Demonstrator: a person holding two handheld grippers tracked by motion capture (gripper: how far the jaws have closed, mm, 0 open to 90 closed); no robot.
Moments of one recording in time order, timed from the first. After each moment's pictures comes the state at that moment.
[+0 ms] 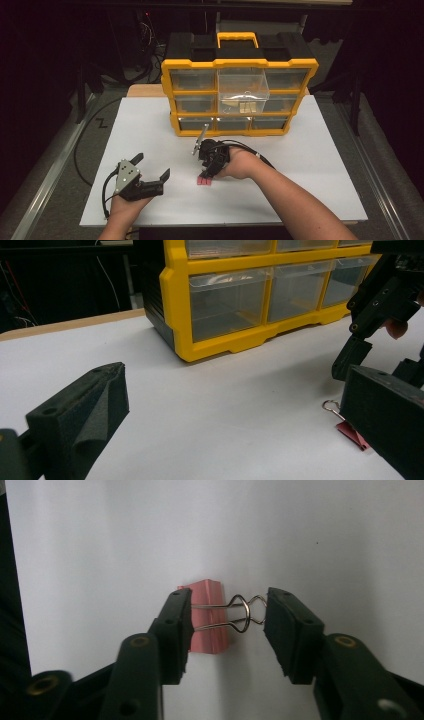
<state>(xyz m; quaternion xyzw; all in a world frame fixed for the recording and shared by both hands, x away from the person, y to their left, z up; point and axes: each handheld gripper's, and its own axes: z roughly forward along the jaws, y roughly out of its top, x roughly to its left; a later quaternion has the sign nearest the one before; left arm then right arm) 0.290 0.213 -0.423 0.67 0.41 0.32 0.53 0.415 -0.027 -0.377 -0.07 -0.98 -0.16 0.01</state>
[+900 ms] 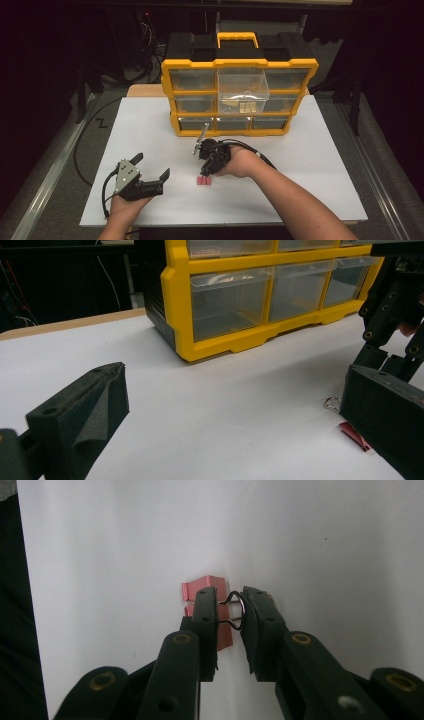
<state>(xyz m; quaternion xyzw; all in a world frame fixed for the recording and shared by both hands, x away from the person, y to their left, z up) 0.290 0.213 -0.424 0.67 0.41 0.32 0.53 0.418 -0.027 -0.378 -0.07 -0.98 -0.16 0.03</state>
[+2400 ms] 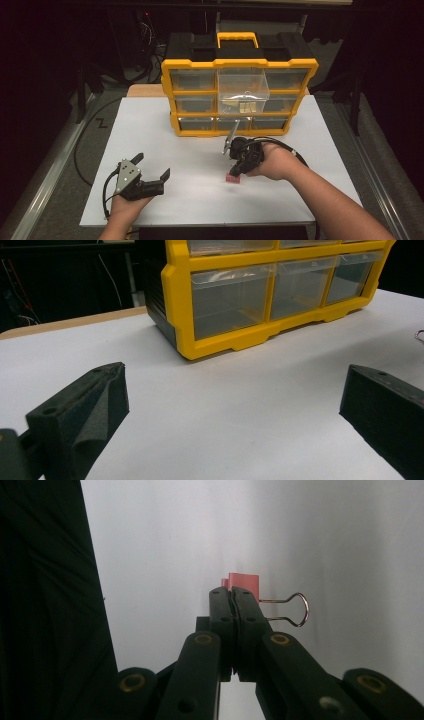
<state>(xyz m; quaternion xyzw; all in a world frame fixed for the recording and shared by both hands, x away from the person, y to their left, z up) 0.292 0.212 -0.425 0.67 0.41 0.33 0.52 0.401 -0.103 -0.335 -0.07 -0.99 -0.13 0.04</state>
